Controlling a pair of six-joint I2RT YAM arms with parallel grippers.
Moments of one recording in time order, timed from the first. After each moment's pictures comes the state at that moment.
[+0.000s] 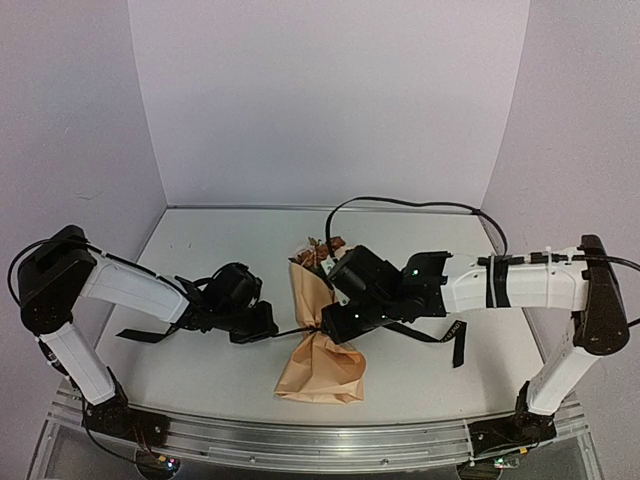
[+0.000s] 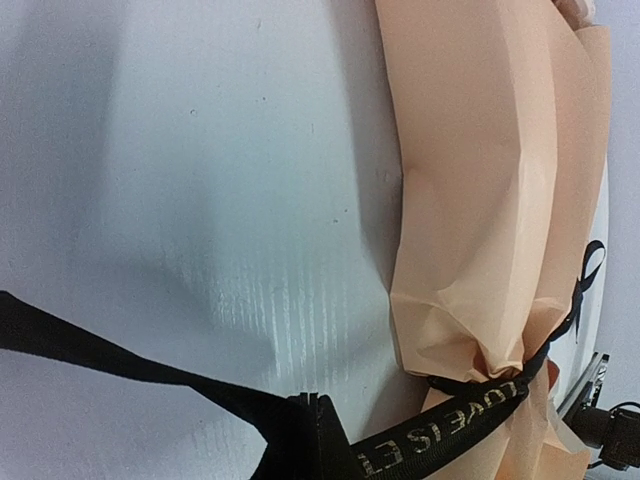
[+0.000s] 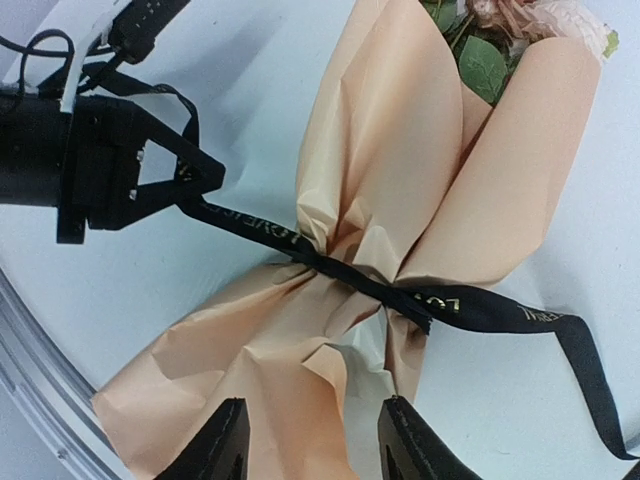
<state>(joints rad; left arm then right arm) -0.86 1.66 0.75 0.05 0.08 -0.96 1.14 1.68 1.25 -0.55 0.19 0.54</state>
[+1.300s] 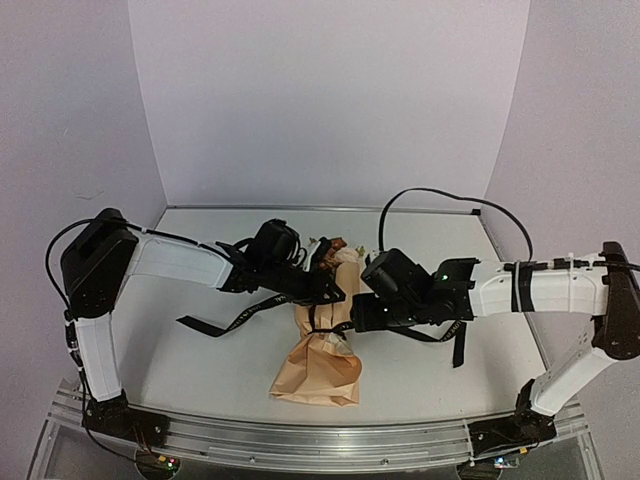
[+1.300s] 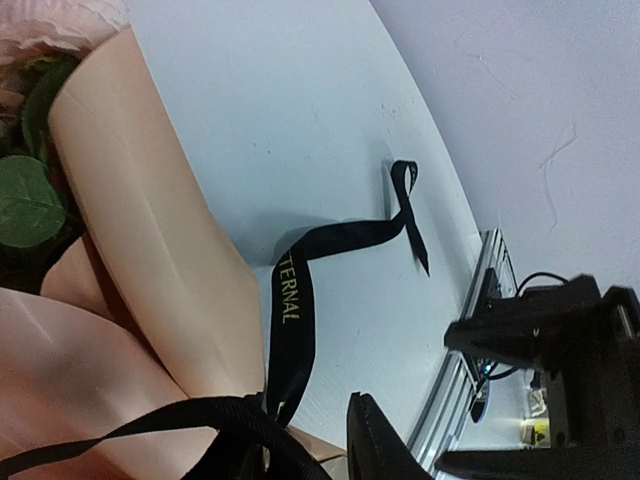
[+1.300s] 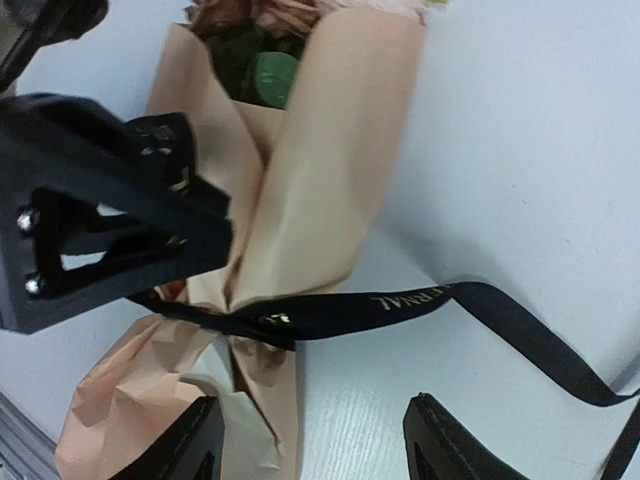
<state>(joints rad) -0.86 1.92 1.21 0.08 0.52 -0.63 1.05 1.54 1.05 -0.47 0.32 0.76</state>
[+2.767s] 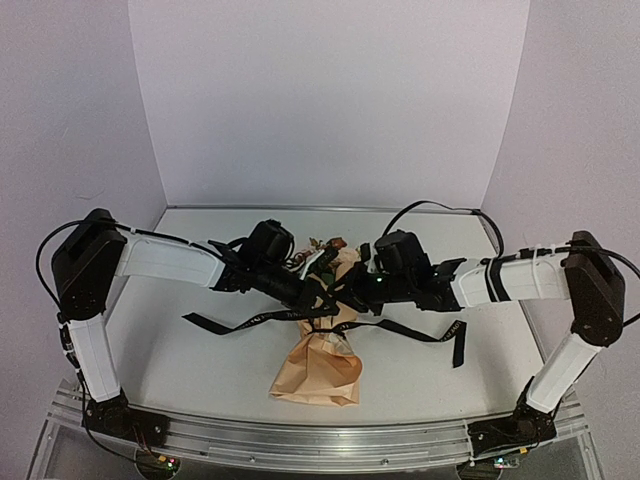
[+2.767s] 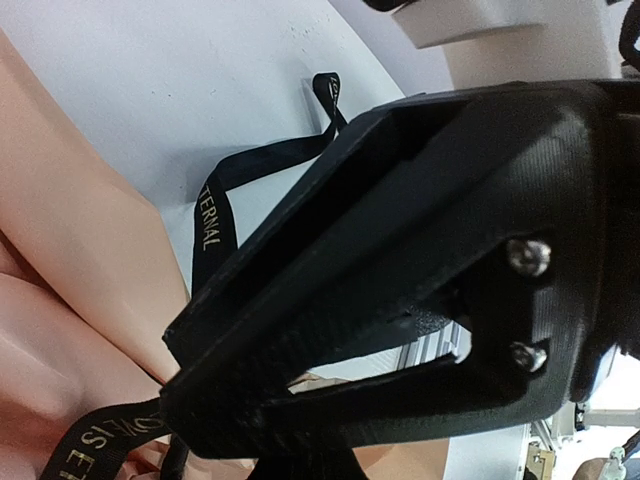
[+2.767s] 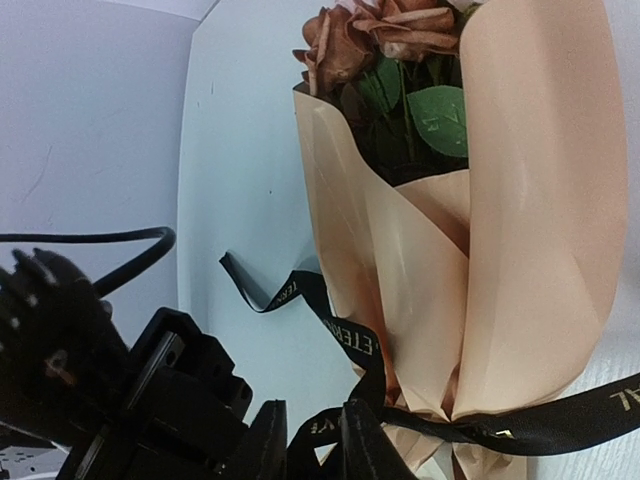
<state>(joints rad) -0.85 1.87 1.18 0.01 0.72 -0.39 0.85 1.68 0.98 0.11 -0.18 1.11</state>
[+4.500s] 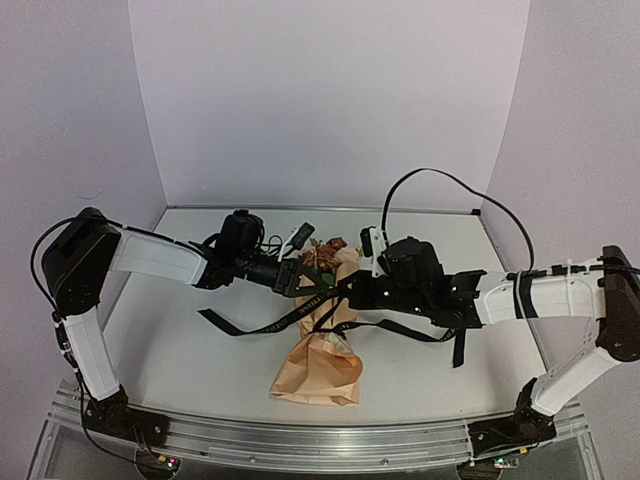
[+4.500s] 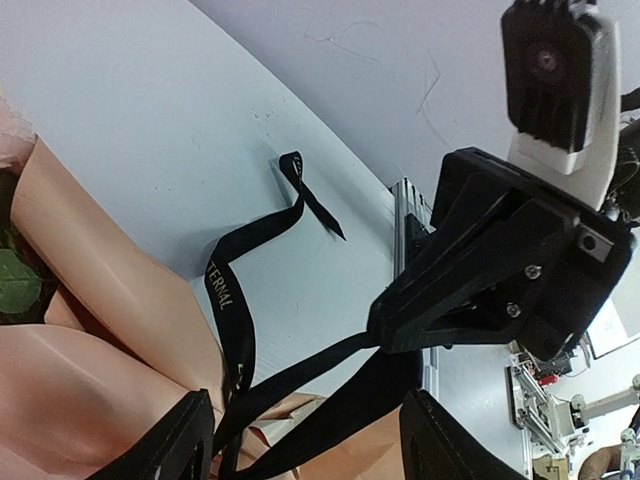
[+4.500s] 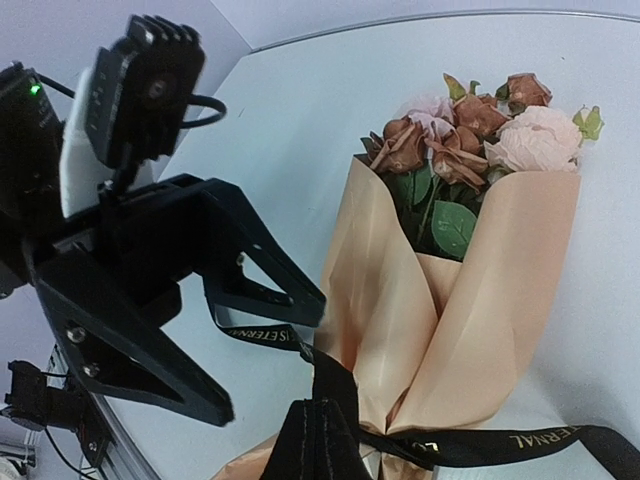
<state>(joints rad) -0.72 1.82 1.06 0.32 0.89 -0.41 0.97 1.51 0.89 0.14 0.11 0.66</state>
